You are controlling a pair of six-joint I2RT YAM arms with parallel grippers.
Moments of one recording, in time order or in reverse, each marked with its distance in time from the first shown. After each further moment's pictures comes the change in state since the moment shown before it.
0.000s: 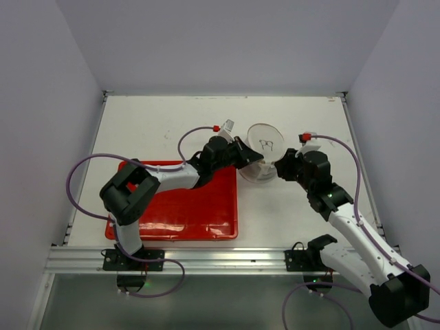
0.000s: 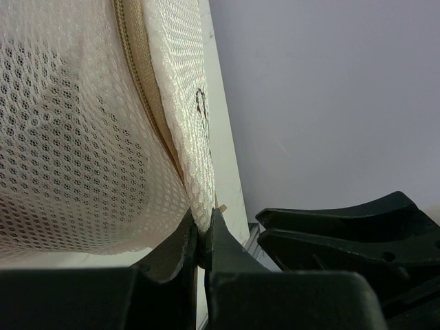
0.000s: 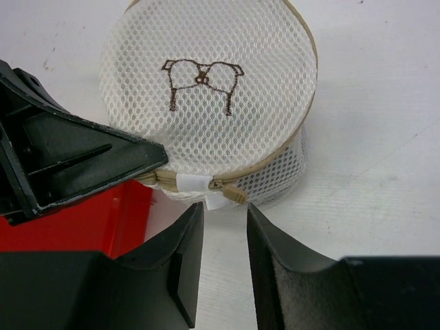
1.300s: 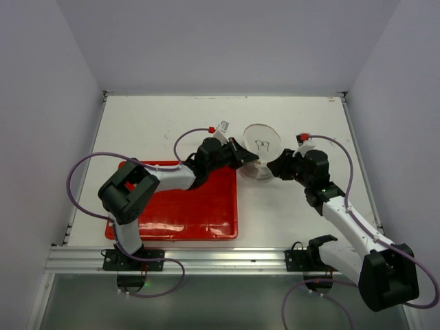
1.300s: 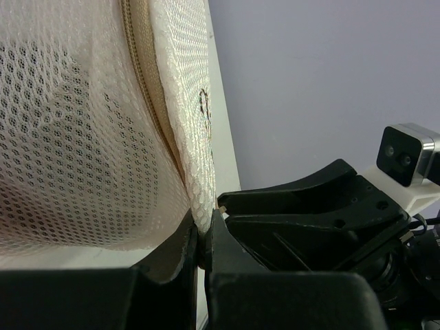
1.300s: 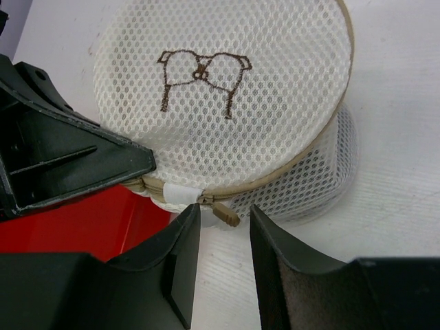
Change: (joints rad) left arm 0.043 -0.003 -0.072 0.082 0.055 -0.011; right arm -0.131 0.137 -0.111 0.273 -0.295 0.039
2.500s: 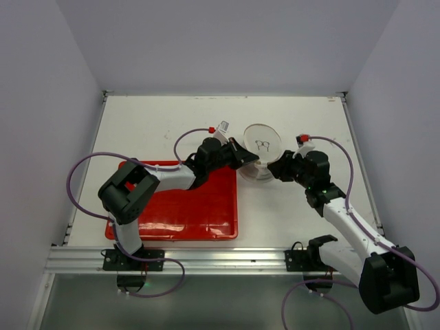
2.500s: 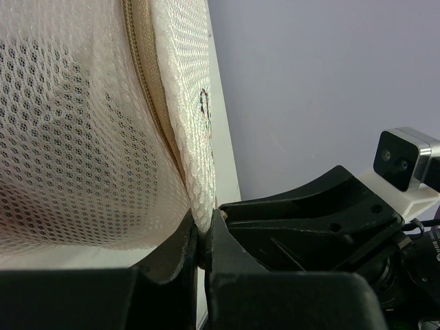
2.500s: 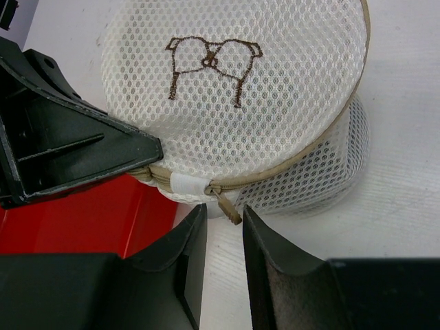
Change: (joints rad) left arm 0.000 0.000 0.000 0.000 0.005 -0.008; right arm -0.002 -0.010 -0.008 -0.009 -0.040 0.010
